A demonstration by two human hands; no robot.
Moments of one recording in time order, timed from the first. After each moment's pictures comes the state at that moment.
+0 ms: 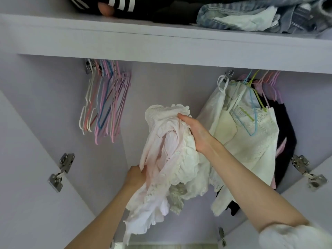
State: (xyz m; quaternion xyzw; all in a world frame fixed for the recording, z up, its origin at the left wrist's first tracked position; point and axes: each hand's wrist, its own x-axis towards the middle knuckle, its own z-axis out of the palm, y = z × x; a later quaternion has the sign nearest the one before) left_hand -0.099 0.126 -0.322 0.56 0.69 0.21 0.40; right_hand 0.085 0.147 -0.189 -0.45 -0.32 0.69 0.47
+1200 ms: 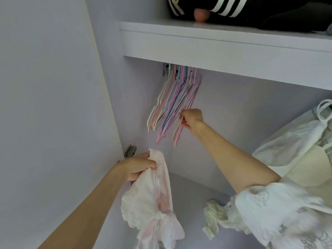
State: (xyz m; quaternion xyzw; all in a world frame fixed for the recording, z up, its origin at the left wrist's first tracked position) left_hand -0.245 0.144 -0.267 0.38 0.60 0.28 0.65; right_hand -0.099 0.289 -0.198 -0.60 -0.47 0.52 0.38
